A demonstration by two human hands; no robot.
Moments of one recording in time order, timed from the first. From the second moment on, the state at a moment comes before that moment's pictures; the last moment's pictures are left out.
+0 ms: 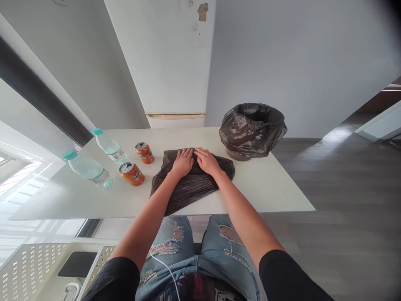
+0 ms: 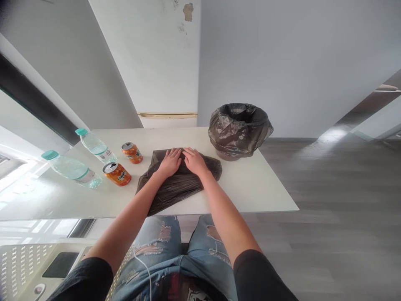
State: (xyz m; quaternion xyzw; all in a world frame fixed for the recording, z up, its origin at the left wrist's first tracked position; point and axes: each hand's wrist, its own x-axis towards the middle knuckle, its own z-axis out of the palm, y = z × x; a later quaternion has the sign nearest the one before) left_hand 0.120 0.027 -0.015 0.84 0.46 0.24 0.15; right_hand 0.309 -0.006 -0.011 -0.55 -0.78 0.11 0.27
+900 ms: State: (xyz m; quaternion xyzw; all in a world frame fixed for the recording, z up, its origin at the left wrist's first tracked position) left_hand 0.113 0.027 -0.033 0.85 0.49 0.17 0.13; right_hand 0.311 -0.002 -0.028 -0.61 -0.77 0.11 0.15
